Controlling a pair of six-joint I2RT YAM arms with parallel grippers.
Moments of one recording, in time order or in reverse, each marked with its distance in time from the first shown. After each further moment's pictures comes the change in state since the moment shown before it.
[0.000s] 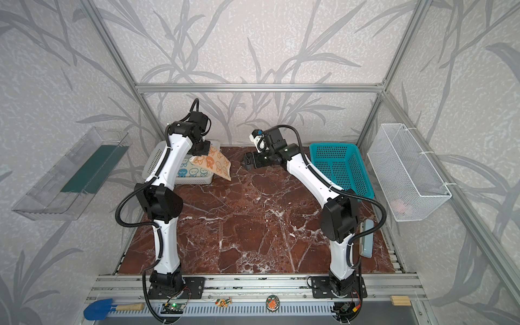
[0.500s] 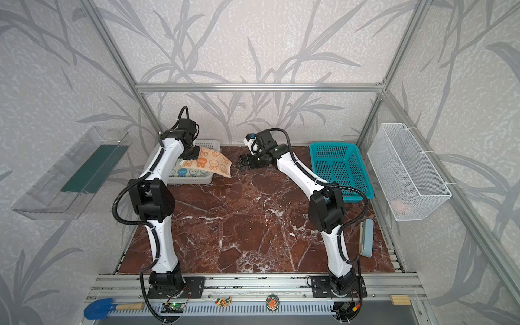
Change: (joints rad) left arm 0.138 -0.027 -0.274 0.271 -0.021 0.157; right arm 0.017 0.149 0.121 -0.010 -0.012 0.011
